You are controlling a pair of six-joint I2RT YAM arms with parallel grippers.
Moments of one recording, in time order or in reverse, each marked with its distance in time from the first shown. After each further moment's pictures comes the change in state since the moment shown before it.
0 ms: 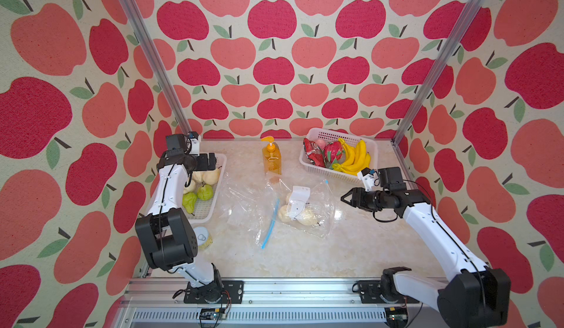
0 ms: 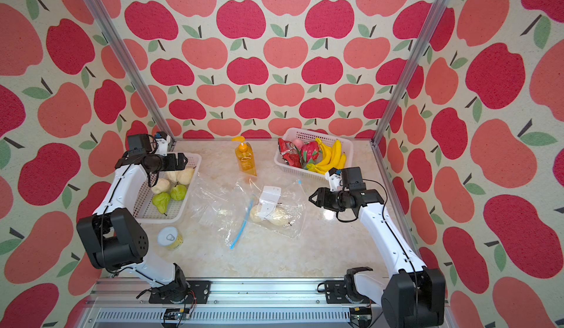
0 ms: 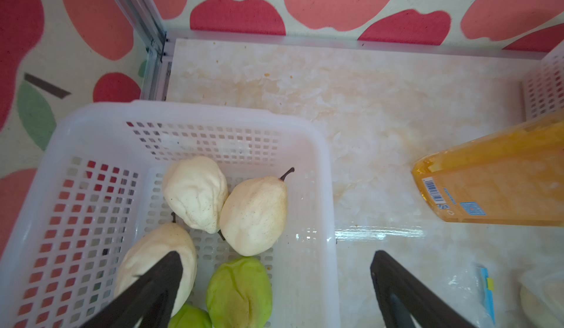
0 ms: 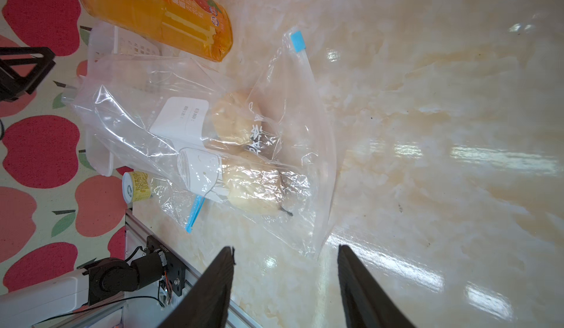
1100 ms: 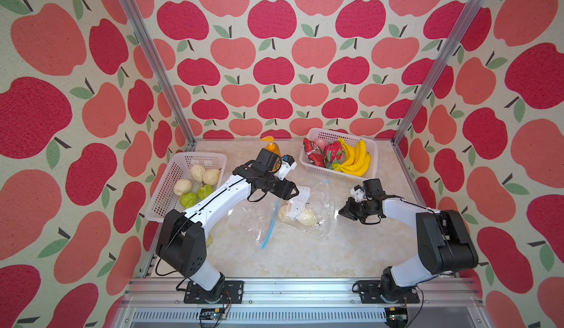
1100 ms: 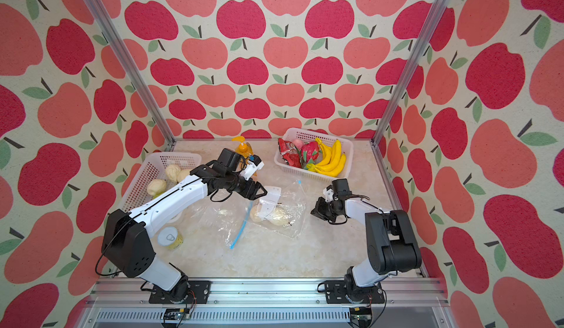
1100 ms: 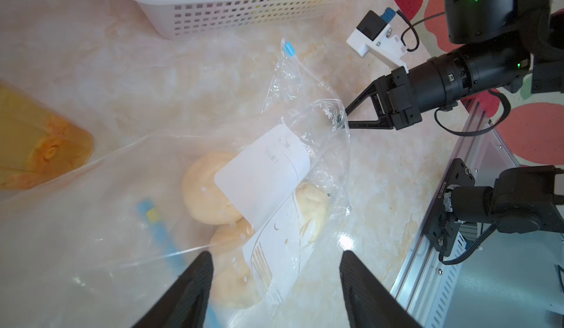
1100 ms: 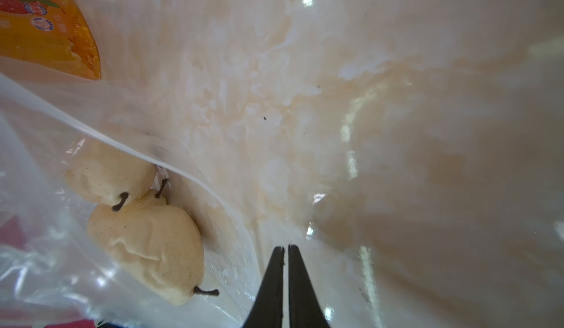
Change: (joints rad) left arm -0.808 0.032 -0.119 -0.032 0.175 -0.210; right arm -0.010 0.415 -0.177 0.407 -0.012 0.176
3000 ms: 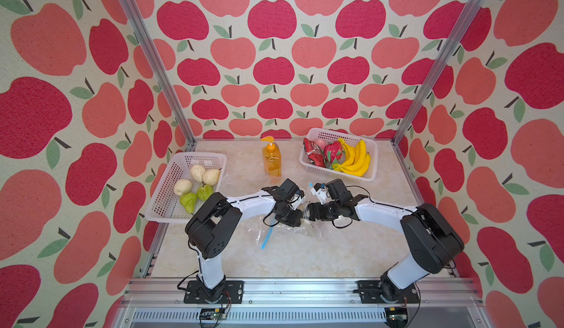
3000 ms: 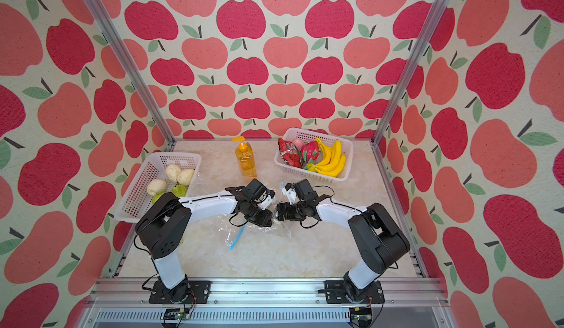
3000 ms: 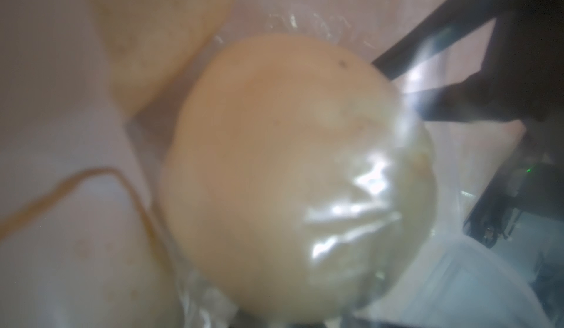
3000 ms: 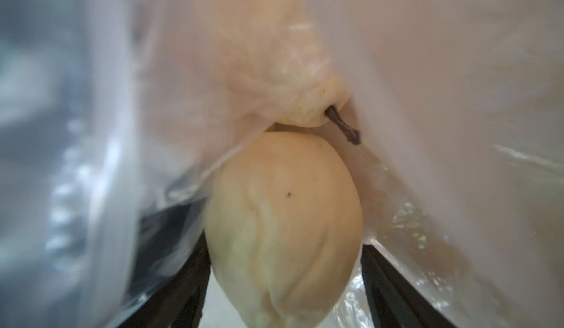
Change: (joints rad) left arm -0.171 0.229 -0.210 0.156 -0.041 -0.224; right arm 0.449 0.052 0.098 0.143 0.063 -0.051
